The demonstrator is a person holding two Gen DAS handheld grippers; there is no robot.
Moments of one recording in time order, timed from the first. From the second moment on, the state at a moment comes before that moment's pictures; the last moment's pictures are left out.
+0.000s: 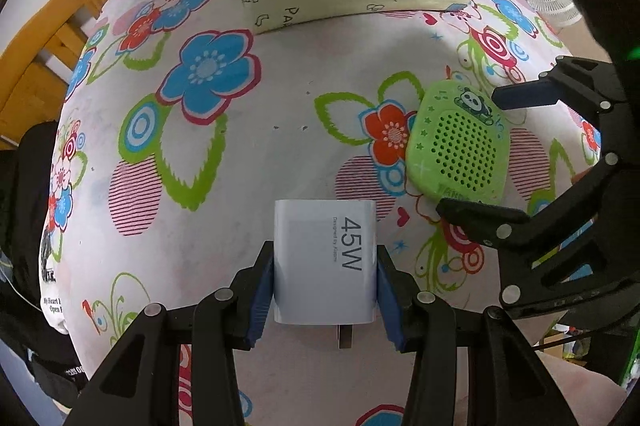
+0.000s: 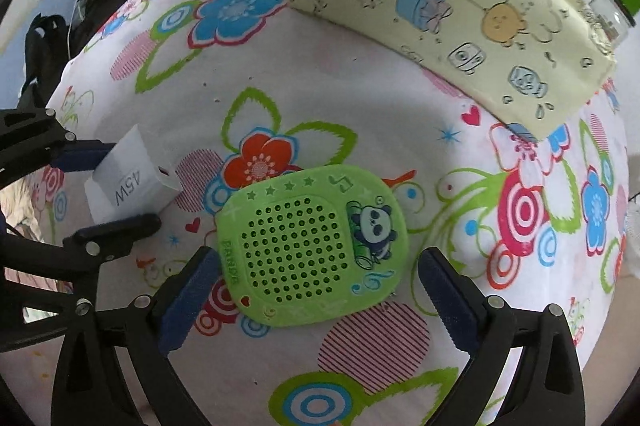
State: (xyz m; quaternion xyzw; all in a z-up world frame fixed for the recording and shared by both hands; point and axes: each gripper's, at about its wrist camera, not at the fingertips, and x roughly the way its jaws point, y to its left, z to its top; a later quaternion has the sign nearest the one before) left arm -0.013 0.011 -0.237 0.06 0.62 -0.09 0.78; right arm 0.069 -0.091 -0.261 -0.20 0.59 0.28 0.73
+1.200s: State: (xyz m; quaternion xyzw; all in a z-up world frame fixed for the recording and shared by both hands) left arm 0.059 -0.014 -0.206 0.06 0.61 -0.07 0.78; right arm 0.090 -0.151 -0.236 -0.08 0.60 0.14 0.78
